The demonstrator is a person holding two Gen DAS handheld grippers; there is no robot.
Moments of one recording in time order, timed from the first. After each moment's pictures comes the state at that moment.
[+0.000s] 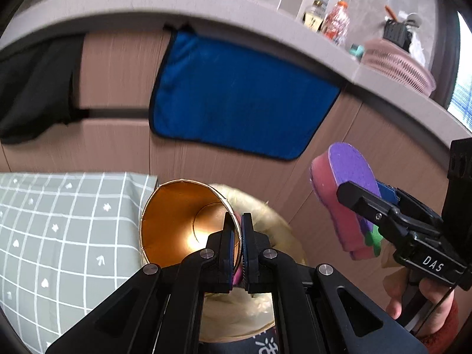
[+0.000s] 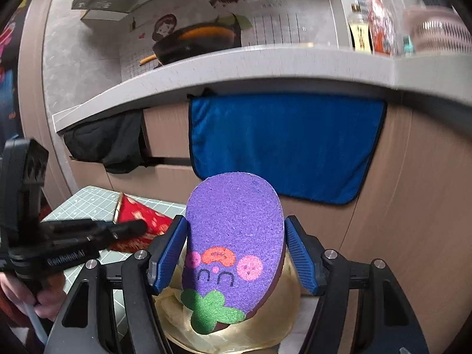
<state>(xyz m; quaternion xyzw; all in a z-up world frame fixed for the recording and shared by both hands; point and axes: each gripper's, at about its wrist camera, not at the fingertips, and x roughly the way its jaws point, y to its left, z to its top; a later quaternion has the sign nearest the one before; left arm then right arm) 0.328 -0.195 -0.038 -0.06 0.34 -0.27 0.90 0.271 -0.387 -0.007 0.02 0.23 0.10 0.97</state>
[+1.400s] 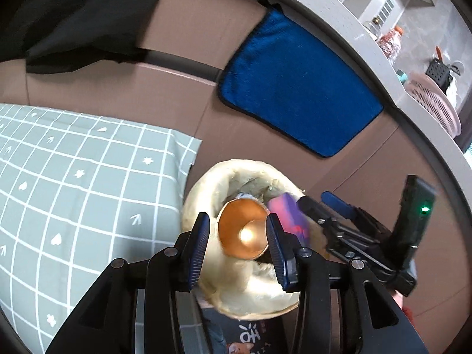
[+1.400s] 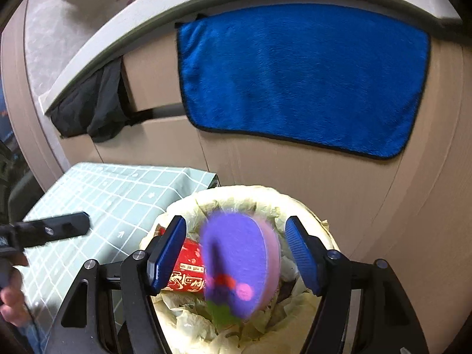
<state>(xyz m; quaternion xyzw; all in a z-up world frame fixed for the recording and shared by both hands) 0.341 -0.114 -0.065 -0.15 0.40 -0.22 0.87 0.344 -0.349 -0.084 0.02 0.32 0.10 0.94</state>
